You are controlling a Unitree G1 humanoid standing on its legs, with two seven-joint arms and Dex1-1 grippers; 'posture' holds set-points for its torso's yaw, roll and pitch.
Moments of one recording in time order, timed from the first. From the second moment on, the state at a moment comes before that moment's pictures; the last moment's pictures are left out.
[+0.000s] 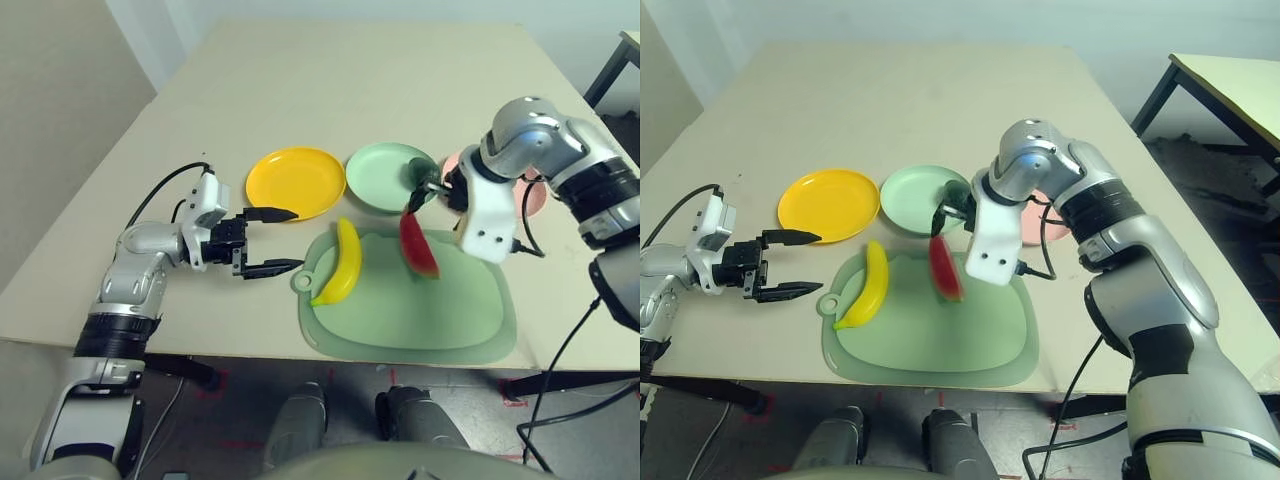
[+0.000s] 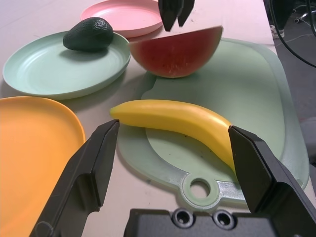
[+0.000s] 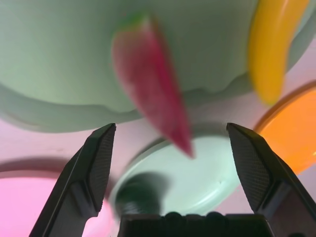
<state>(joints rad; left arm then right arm) -0.38 0.69 0.02 0.24 -0.42 0.02 -1.41 -1.23 -0.64 0.71 0.70 -0.28 -1.25 1.50</state>
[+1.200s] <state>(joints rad) -0.34 0.72 0.03 0.20 -0.42 0.03 -1.39 -1.27 -0.53 0.81 1.04 -0.66 -1.37 1.10</state>
